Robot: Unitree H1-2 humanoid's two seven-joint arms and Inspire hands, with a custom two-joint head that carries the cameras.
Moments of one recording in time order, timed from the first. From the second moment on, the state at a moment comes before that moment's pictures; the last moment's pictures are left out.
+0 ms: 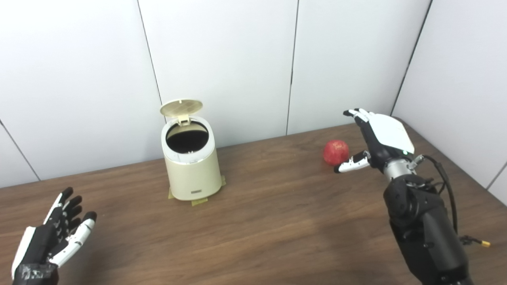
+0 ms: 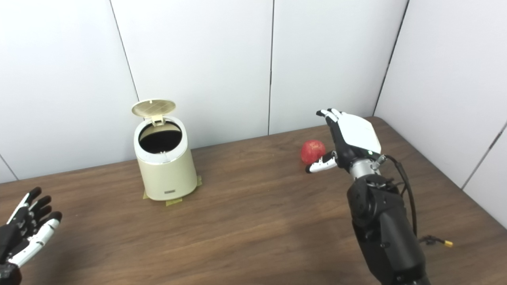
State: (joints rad) left arm -0.13 0.25 0.13 -0.27 0.04 0.39 -0.15; right arm -0.27 -0.42 -0.09 -0.27 -1.04 0.47 0.34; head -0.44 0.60
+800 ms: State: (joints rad) left arm -0.11 0.27 0.14 -0.39 0.01 0.47 -0.16; right arm -0.52 -0.47 -0.01 0.23 -1.04 0.47 0.32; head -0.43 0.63
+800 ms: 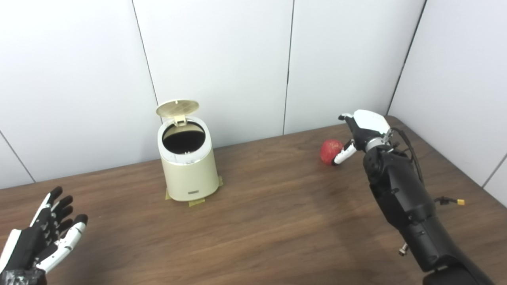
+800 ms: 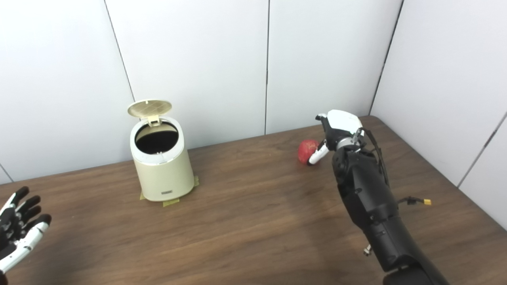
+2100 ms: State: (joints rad) left arm -0.11 0.28 0.10 -0.43 -0.02 0.47 -0.15; right arm -0.59 -0.51 0.19 0.49 -0.77 0.39 0.07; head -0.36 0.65
